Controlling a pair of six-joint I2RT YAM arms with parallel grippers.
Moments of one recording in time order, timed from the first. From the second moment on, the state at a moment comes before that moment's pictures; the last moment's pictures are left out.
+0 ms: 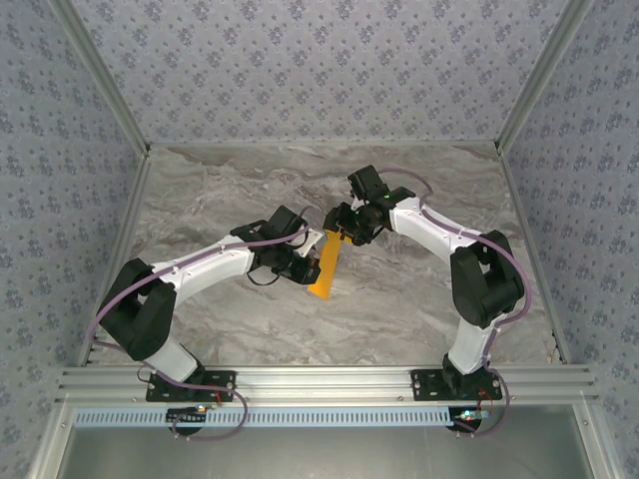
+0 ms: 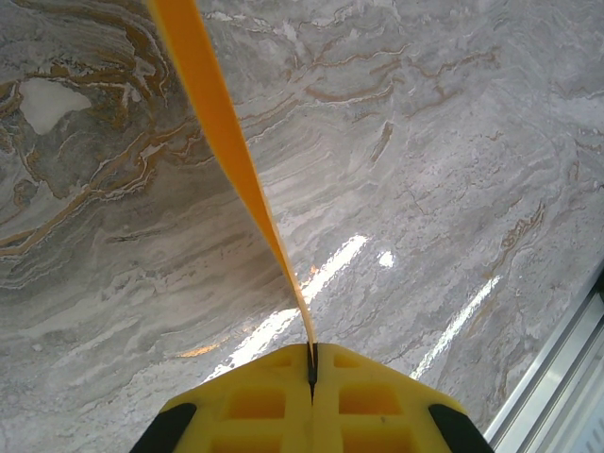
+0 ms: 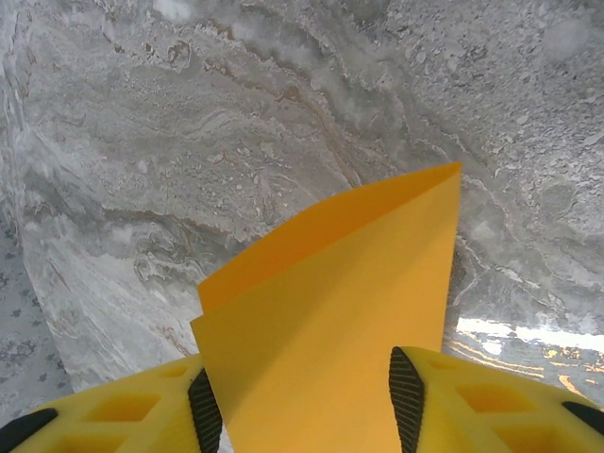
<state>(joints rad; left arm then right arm) -0.73 1.57 1.04 -0.54 0.40 -0.23 0.52 1.79 1.35 -0.59 -0.35 0.86</state>
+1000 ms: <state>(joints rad) -0.73 1.57 1.04 -0.54 0.40 -0.23 0.52 1.76 1.35 -0.61 -0.33 0.87</state>
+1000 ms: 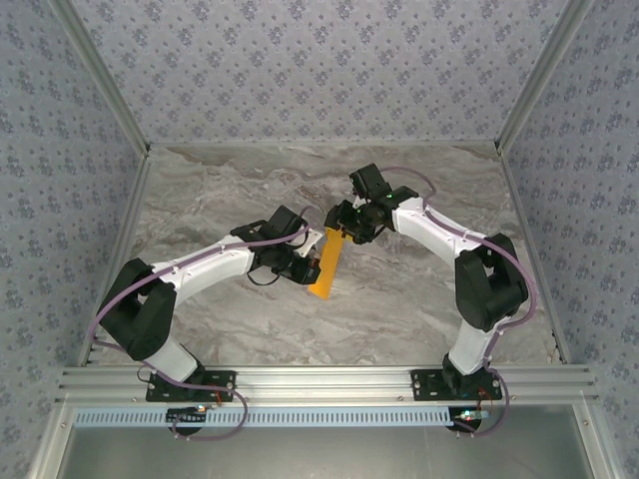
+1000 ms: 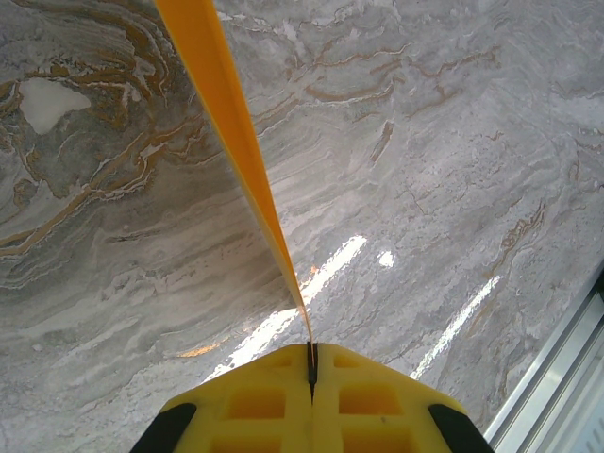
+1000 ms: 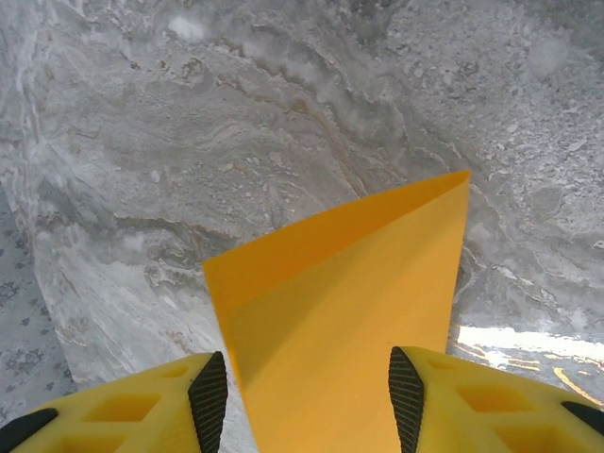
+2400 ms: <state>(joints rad) -0.56 1.46 0.94 -0.47 0.45 -0.41 0.52 1.81 1.38 -0.65 -0.34 0.87</state>
